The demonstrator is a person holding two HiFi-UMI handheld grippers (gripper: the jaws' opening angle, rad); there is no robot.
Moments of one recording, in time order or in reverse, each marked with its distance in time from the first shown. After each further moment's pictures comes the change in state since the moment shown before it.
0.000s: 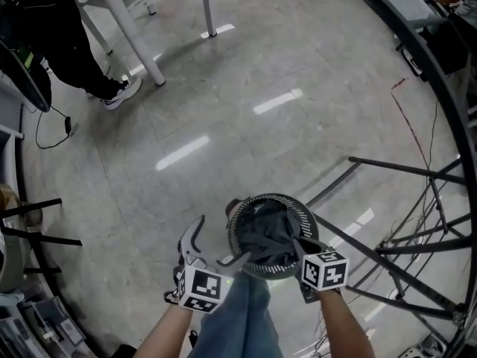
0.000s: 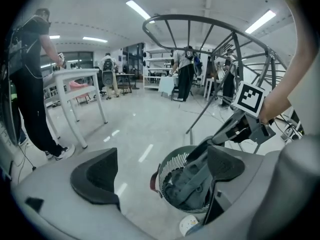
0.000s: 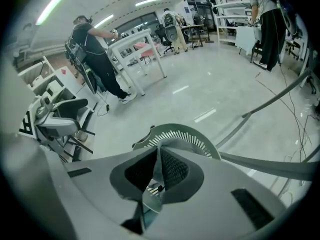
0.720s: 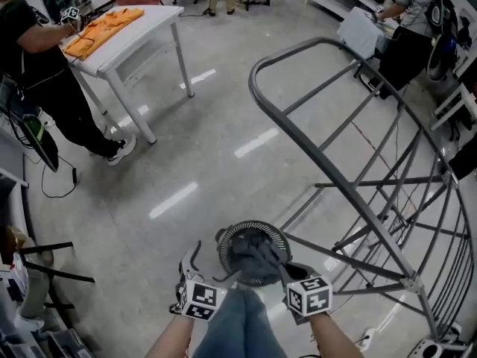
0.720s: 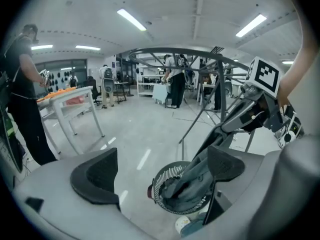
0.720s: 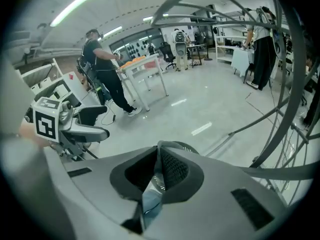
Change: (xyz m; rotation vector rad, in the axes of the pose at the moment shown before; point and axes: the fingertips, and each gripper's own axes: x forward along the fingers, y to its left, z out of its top) left arm -0.110 -0.030 0.121 0.057 -0.037 -0.048; right arm -0.208 0.083 0.060 -0.044 -0.123 -0.055
